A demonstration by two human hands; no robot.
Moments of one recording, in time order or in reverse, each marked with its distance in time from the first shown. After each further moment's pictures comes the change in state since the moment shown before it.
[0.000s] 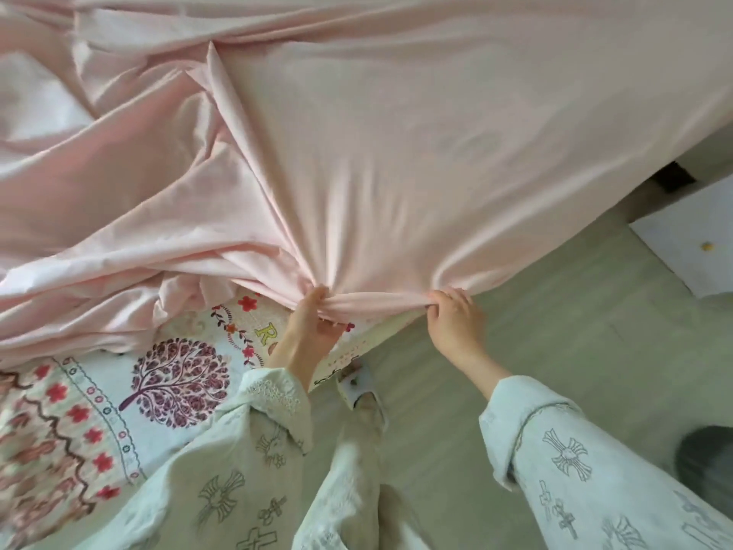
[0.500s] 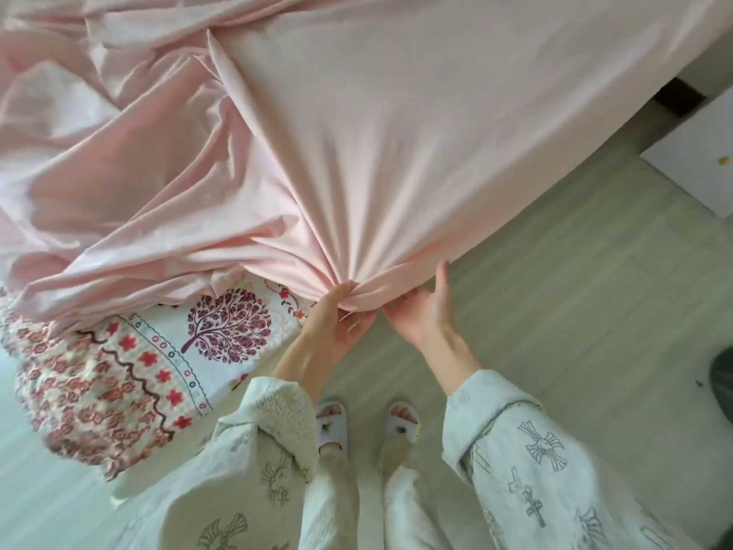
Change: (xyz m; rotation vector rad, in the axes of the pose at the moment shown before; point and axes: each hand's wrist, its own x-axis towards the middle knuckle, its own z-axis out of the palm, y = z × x) left_hand -0.085 -0.051 -0.080 0.305 -0.094 0.043; right_hand -0.115 -0.073 0.031 2.231 -0.313 0.768
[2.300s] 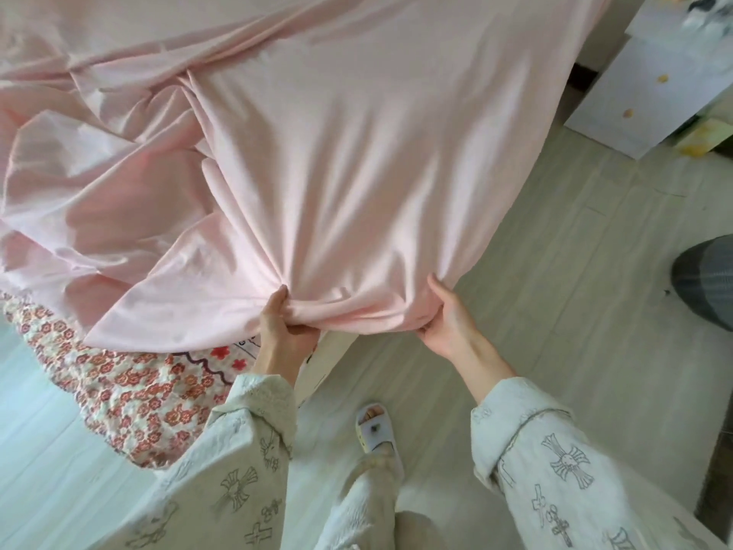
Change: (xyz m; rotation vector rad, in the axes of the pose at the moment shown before) left_hand -0.054 0.059 -0.195 -0.308 -0.076 -0.086; right_hand -0.085 0.166 -0.006 -0.192 0.164 -0.228
